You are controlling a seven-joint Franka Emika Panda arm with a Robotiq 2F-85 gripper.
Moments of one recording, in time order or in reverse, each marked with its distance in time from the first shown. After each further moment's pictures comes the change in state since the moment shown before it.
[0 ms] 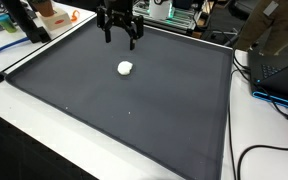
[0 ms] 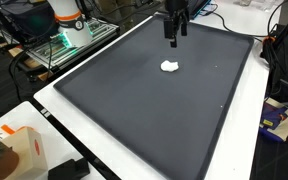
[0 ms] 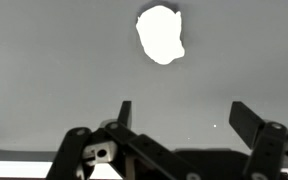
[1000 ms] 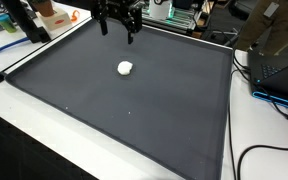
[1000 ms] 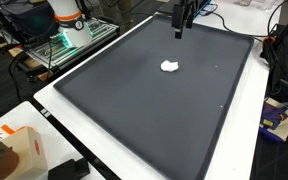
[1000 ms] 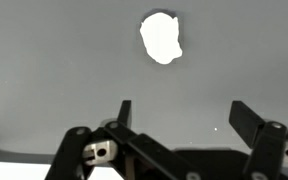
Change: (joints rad) arm -0.032 0.050 0.044 0.236 -0.026 -0.357 0.028
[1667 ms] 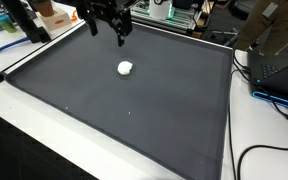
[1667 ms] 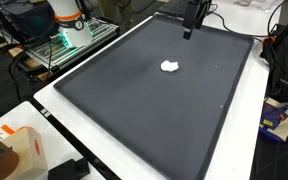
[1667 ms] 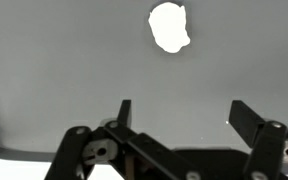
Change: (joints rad) arm -0.017 0.142 0.000 0.270 -0.002 -0.233 0.002
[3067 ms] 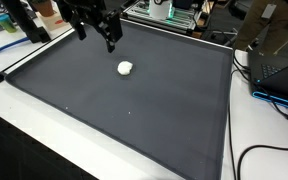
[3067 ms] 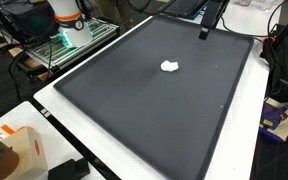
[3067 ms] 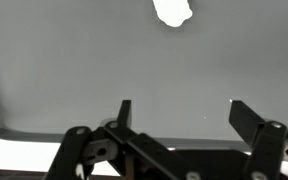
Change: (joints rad) arm -0.005 0.153 0.002 0.275 -0.008 -0.141 0.000
